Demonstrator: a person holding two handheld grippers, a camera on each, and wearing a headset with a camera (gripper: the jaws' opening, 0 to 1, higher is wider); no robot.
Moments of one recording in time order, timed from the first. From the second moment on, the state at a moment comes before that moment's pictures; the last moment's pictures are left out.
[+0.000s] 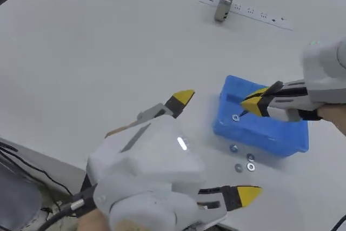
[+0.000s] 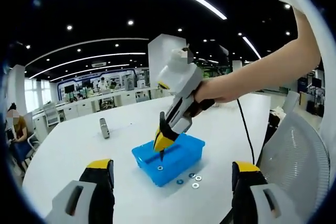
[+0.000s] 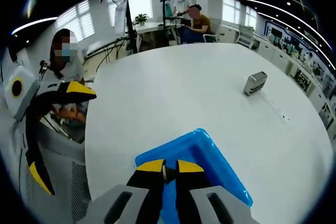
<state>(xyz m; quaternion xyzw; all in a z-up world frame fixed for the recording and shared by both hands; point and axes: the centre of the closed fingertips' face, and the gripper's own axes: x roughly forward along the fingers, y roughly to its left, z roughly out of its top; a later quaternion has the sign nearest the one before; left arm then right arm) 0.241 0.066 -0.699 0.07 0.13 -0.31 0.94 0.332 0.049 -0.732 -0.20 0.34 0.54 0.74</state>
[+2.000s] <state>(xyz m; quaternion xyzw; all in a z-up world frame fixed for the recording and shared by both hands) 0.237 0.060 -0.716 0.08 0.16 -0.33 0.93 0.263 0.011 -0.794 -0.27 0.37 0.57 0.68</state>
